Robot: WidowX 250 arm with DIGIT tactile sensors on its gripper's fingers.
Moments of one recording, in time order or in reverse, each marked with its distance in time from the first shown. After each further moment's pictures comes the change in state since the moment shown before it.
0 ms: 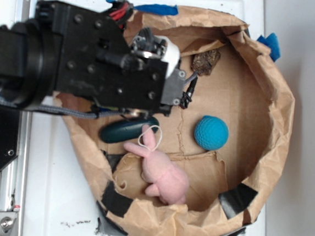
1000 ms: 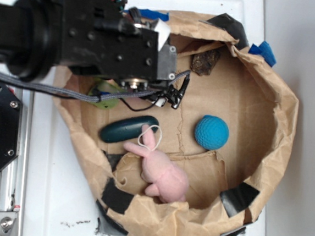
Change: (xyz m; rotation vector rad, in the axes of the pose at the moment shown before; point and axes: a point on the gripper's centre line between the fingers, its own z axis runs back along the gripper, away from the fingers) arm 0.001 0.014 -0.005 0.007 0.113 -0.060
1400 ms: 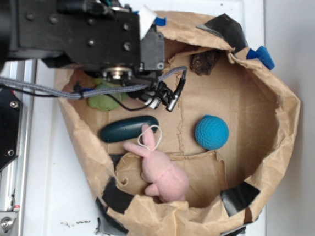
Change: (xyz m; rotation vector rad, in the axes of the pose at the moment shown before) arm -0.006 0.005 0.016 -0.042 0.015 -0.033
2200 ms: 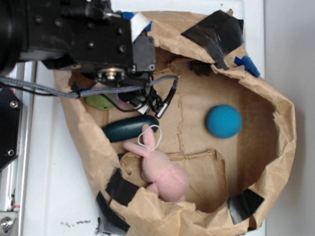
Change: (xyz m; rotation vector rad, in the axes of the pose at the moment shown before) arm -0.003 0.001 -0.024 -0.029 0.019 -0.130
